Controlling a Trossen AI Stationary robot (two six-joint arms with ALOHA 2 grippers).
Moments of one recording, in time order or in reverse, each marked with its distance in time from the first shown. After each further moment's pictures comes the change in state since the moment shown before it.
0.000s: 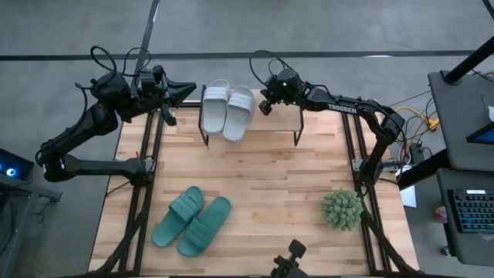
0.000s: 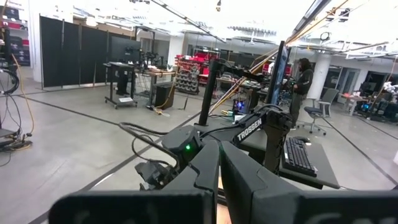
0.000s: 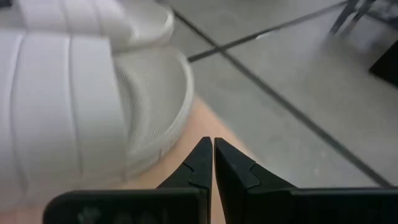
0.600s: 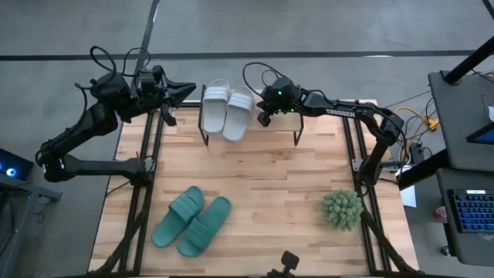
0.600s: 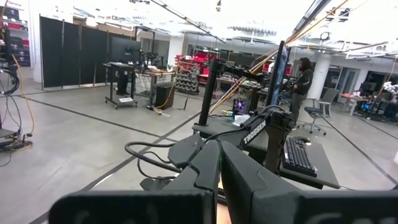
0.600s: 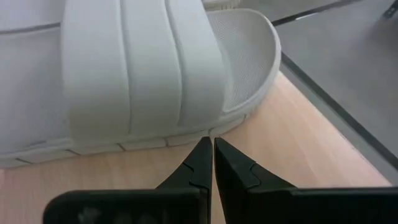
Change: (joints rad) left arm 0.001 -0.002 -0.002 -0.001 0.000 0.001; right arm 0.072 -0.003 -0.014 -0.075 -0.054 -0.003
